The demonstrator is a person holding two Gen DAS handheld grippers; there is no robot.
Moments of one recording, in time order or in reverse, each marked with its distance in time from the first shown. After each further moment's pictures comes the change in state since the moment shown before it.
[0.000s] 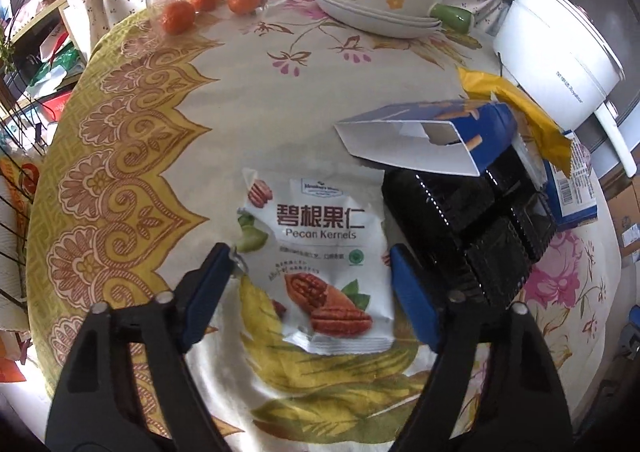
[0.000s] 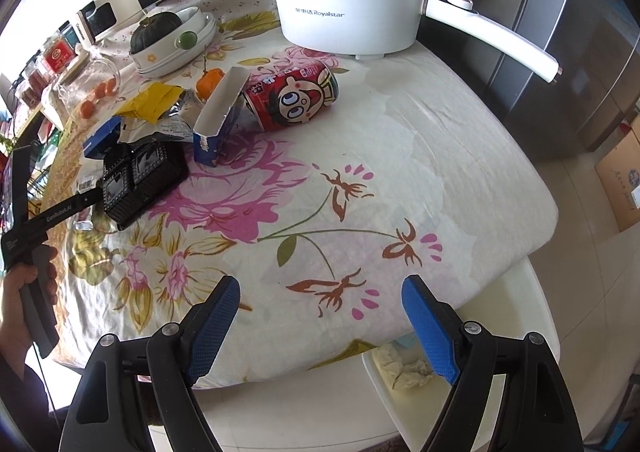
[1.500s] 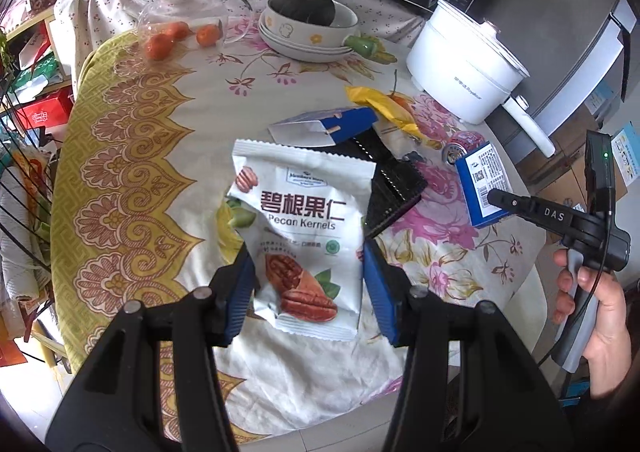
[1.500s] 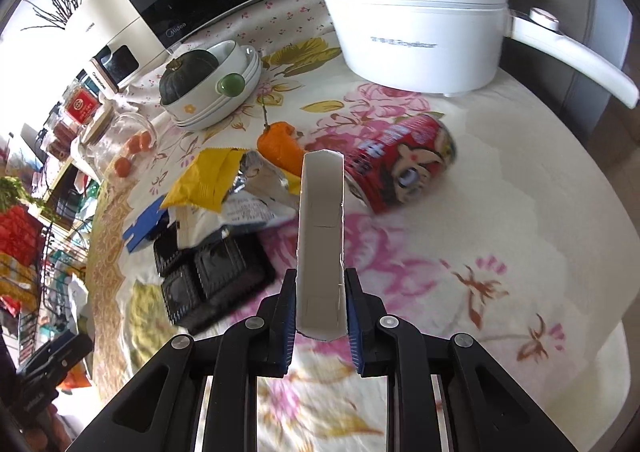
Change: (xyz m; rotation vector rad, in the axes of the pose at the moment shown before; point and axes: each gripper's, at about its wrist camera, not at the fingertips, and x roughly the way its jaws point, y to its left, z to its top) left arm -0.102 -0.006 -0.033 0.035 -0.032 -0.214; right arm 0.034 0.043 0.062 0.093 -0.062 0.209
